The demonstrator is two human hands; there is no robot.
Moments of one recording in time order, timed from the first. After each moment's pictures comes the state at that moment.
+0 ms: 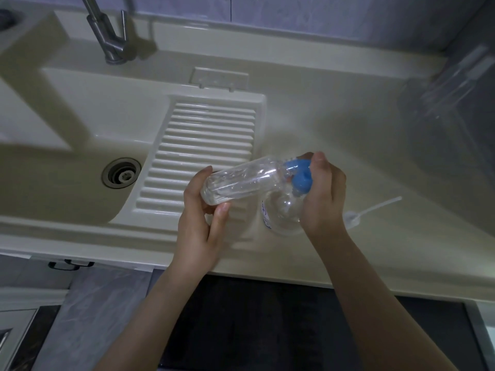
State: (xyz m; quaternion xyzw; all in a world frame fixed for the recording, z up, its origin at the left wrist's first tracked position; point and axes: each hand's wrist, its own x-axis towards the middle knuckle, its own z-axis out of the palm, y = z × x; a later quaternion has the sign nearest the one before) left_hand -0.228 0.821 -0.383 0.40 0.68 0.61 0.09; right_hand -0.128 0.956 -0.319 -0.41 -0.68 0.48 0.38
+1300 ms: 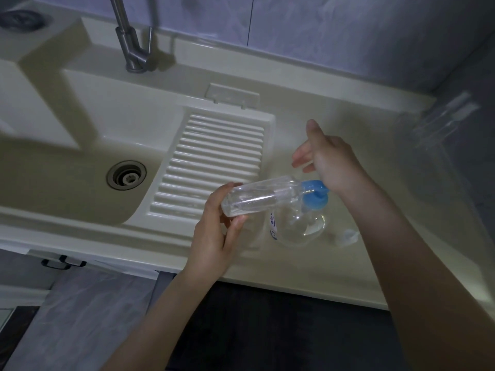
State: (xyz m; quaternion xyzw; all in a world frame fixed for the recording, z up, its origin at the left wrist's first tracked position) left_hand -0.222 0.817 -0.365 0.41 0.66 0.62 0.08; right_hand -0.159 1.011 -0.259 -0.44 -0.80 0.38 0.13
